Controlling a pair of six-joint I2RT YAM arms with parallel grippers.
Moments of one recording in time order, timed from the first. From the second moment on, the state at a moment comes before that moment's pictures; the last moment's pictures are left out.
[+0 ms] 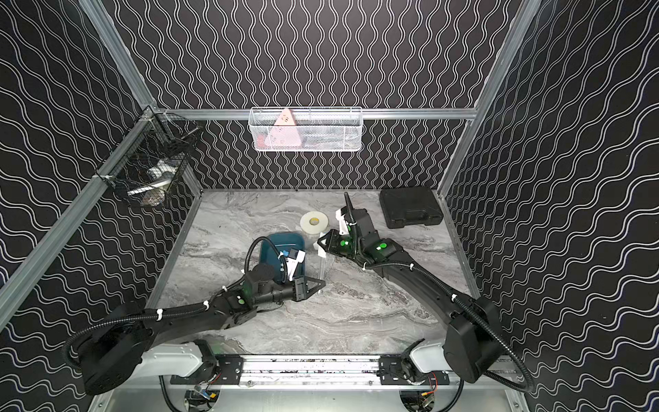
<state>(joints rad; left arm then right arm) -0.80 1.28 0.50 0.52 0.37 -0.94 0.60 1.39 1.08 -0.30 -0.31 0.78</state>
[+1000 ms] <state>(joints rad) -0.78 1.26 0.50 0.50 0.38 -0.95 0.62 1.35 0.94 -0.17 -0.38 0.77</state>
